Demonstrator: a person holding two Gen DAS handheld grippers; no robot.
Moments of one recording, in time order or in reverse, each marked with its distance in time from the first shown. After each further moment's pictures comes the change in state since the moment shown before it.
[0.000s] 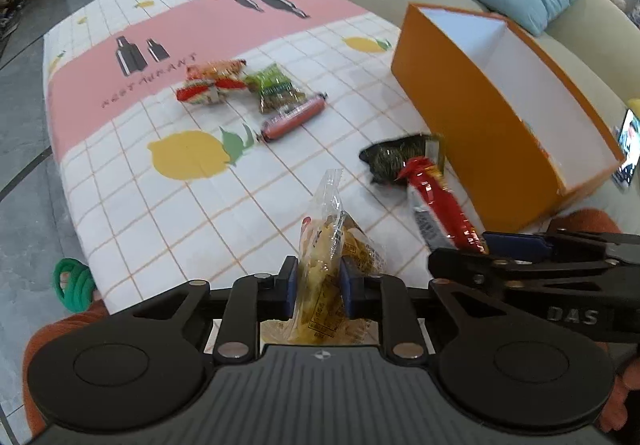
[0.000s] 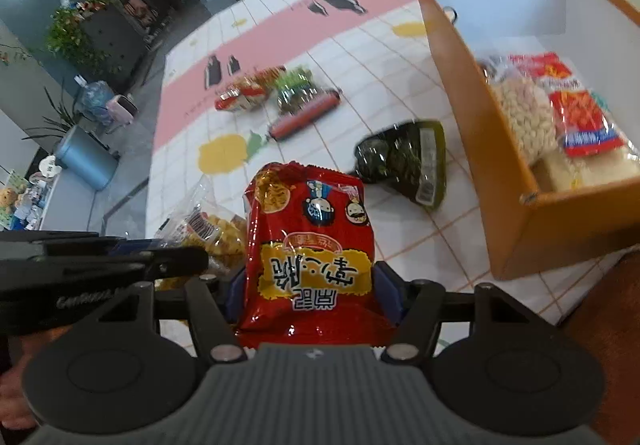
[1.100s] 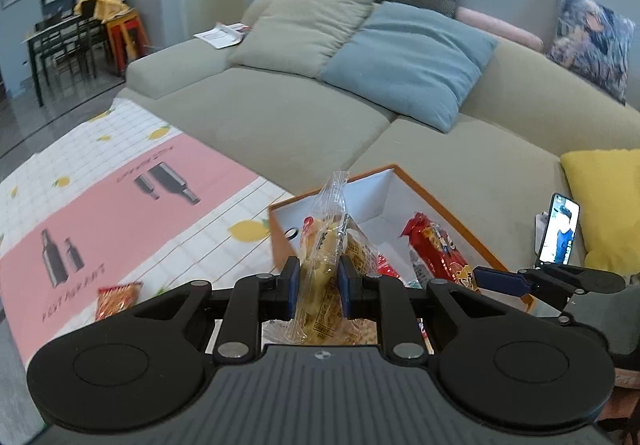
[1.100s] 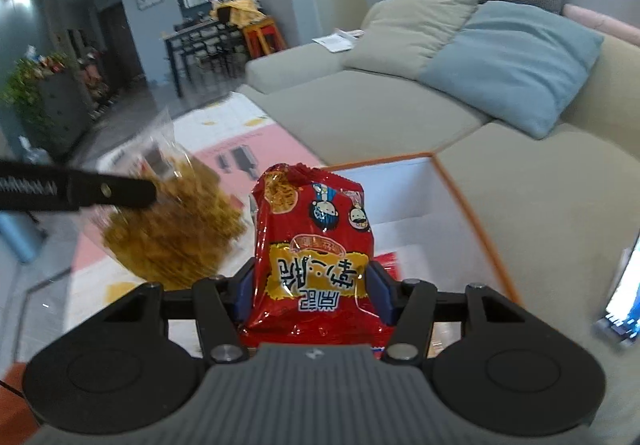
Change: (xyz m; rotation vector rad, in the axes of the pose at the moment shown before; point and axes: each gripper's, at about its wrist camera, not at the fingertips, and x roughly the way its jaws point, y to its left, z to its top) left arm -0.029 -0.127 0.140 0.211 -0.274 -0.112; right arm -0.096 -0.082 0.095 -0.084 -0.309 -0.291
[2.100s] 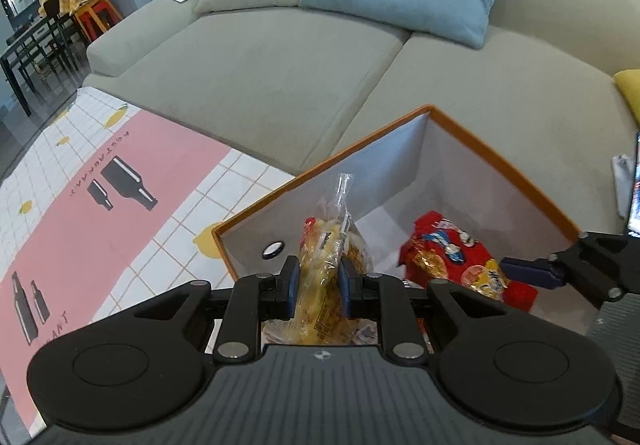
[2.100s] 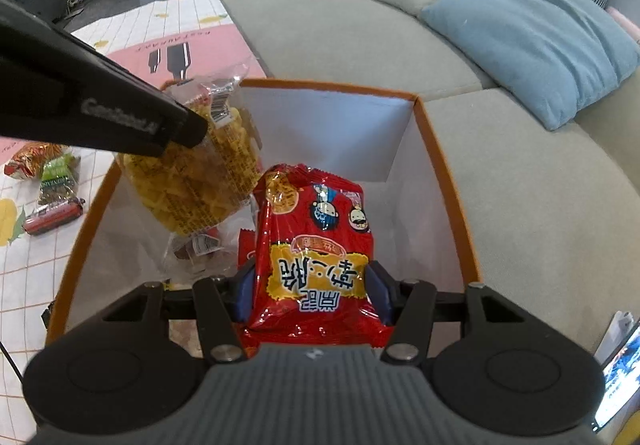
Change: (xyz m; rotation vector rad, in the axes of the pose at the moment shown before) left arm 0.161 -0.035 0.027 0.145 0.211 0.104; right arm 0.128 -0.031 0.006 -0.198 0.251 -0.105
